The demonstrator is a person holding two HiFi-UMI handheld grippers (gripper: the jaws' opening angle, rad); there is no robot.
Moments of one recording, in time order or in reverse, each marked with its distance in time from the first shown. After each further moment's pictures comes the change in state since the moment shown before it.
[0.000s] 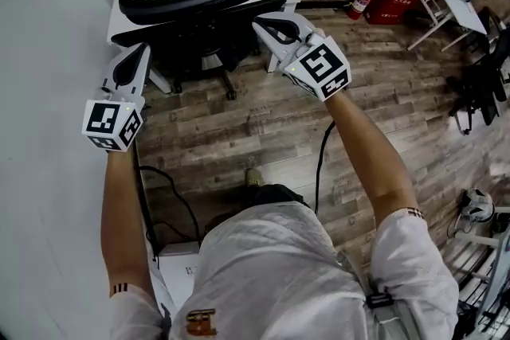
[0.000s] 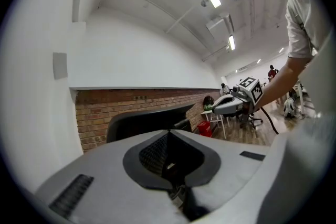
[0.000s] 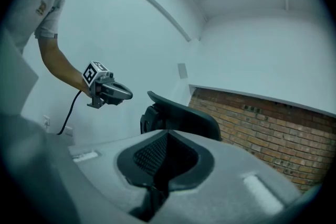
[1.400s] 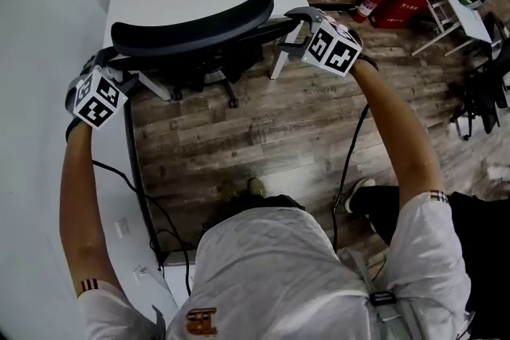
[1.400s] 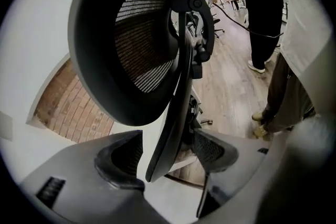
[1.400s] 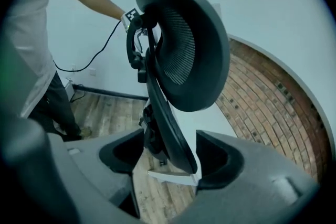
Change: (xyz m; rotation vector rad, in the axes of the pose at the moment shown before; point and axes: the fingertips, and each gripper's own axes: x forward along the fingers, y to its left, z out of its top) left arm 0.054 0.138 -0.163 0.621 0.816 -0.268; right arm 0.068 -0.083 -0.150 -0.273 0.590 0.299
